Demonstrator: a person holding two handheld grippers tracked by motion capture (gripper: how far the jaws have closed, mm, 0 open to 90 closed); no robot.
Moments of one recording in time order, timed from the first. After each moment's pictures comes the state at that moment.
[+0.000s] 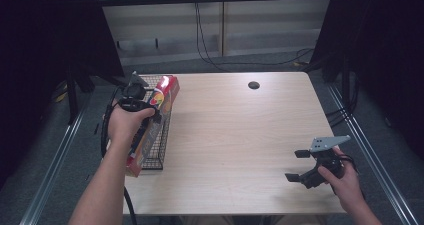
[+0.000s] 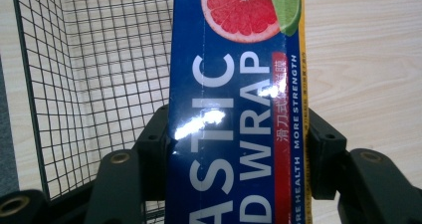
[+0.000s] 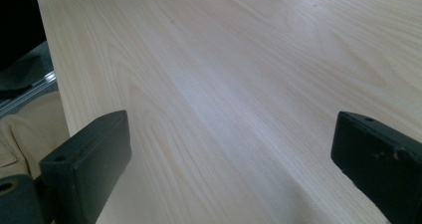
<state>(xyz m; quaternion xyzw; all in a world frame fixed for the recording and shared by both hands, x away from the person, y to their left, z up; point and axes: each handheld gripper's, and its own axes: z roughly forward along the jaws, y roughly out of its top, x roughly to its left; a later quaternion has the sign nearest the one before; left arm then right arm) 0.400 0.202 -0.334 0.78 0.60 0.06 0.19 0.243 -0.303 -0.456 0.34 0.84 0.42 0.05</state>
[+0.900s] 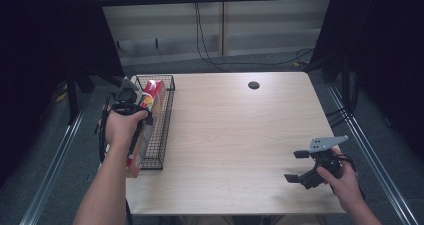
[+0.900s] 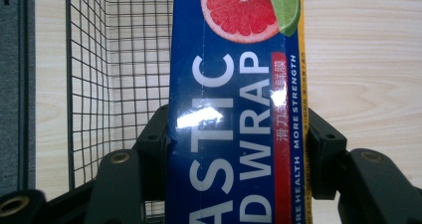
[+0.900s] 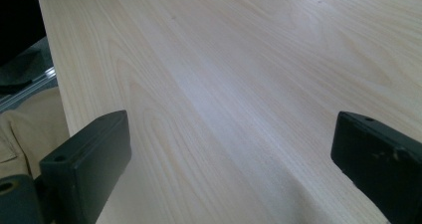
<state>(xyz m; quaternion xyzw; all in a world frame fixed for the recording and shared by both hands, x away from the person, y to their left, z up) 0.406 0.223 -0.355 0.74 0.65 0.07 0.18 0.244 -0.301 -0.458 0.34 0.84 0.42 0.05</state>
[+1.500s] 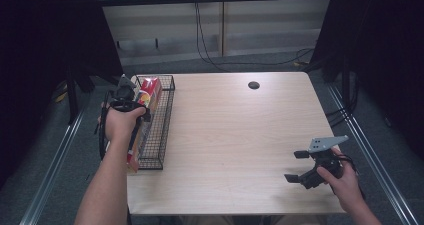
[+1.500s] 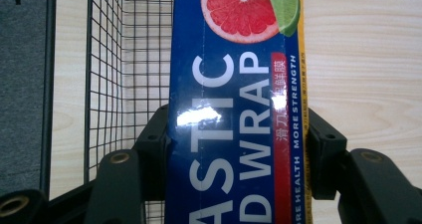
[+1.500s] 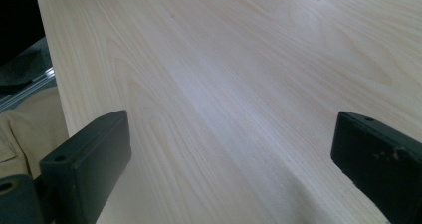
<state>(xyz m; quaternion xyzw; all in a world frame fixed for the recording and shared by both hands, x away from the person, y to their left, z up) 0.421 0.230 -0.360 0.72 0.66 0.08 0.18 0.244 -0.301 -0.459 0.34 0.84 0.42 0.05</state>
